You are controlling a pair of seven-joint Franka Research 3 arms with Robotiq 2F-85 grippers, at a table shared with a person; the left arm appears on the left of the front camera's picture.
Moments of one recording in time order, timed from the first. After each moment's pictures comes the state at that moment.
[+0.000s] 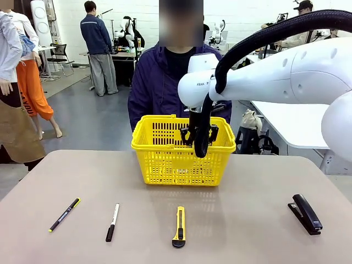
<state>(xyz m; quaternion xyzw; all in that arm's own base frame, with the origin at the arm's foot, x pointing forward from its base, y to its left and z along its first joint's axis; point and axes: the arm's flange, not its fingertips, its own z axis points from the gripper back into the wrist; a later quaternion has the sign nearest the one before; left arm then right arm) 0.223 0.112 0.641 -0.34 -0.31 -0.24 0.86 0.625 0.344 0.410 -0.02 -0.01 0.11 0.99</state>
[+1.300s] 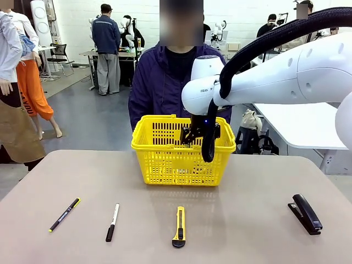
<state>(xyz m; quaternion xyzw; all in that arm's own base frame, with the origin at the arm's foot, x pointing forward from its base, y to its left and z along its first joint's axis) 0.223 0.112 0.641 -0.34 -0.31 -0.24 0.86 0.619 0.336 0.414 -0.01 -0.06 0.14 0.99</state>
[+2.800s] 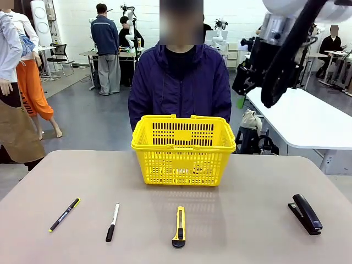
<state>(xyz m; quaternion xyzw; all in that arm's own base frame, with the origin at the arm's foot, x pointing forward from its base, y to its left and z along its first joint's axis) 0.223 0.112 0.641 -0.34 -0.31 -0.24 0.86 0.467 0.188 0.632 0.06 -0.06 0.15 0.98</state>
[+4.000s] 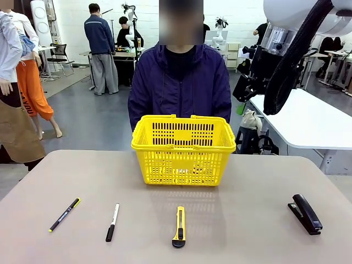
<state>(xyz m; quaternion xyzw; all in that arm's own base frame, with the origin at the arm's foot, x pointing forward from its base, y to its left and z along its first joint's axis) 0.223 0.112 0.641 -0.34 -0.31 -0.24 0.86 0.467 0.185 0.619 0.07 -0.06 0.15 0.98</state>
